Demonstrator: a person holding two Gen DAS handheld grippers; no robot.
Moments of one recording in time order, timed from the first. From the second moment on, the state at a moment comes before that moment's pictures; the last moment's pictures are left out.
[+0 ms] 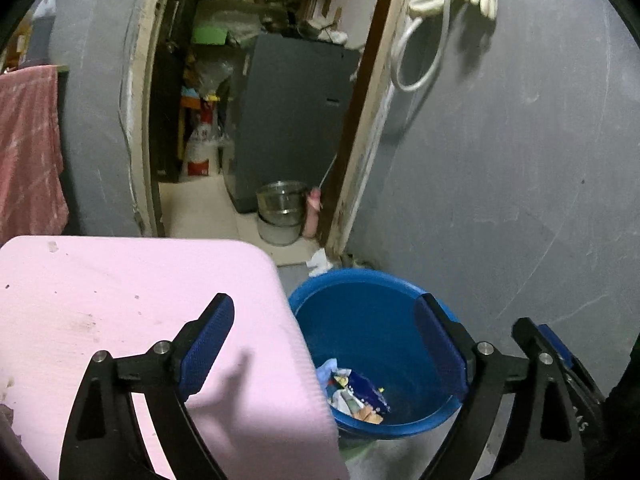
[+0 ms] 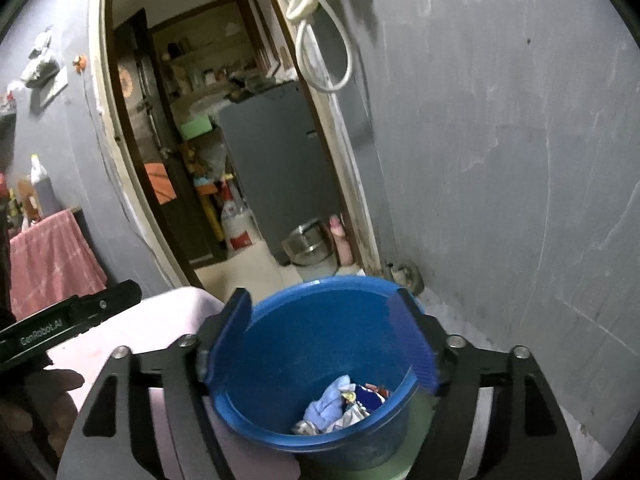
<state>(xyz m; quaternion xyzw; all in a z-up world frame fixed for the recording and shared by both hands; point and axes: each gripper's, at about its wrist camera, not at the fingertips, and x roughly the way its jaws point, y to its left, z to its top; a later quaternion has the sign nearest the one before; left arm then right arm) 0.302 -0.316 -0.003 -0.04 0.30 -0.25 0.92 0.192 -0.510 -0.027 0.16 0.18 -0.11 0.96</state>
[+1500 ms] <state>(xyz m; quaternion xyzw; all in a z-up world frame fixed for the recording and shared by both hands) 0.095 -0.137 0.071 -0.03 0.15 -0.24 0.96 -0.004 -0.367 0.086 0.02 0.16 -0.08 0.98</state>
